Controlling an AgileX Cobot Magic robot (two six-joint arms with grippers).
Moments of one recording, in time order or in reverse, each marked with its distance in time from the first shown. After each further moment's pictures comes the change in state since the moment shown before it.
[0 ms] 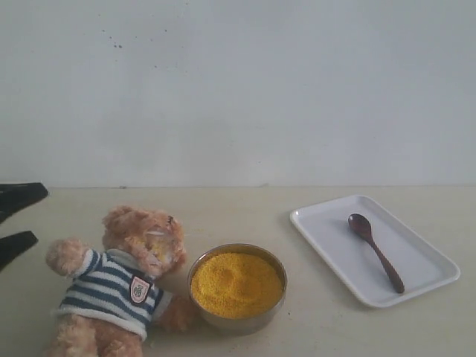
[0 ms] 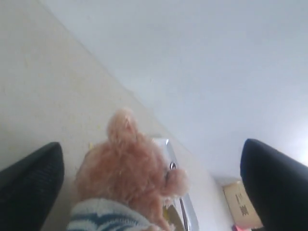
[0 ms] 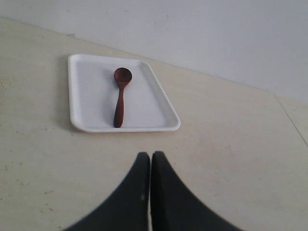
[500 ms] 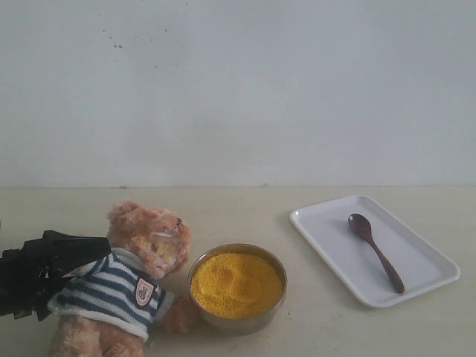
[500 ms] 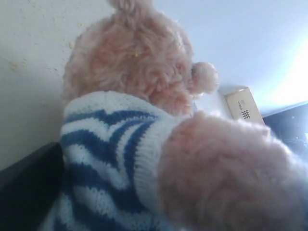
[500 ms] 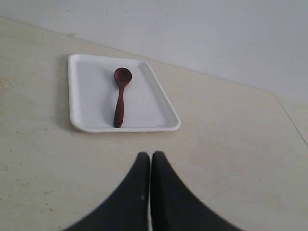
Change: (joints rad) left arm -0.168 0.127 0.000 0.140 0.010 0.118; right arm 0.000 0.000 0.000 0.000 0.000 0.000
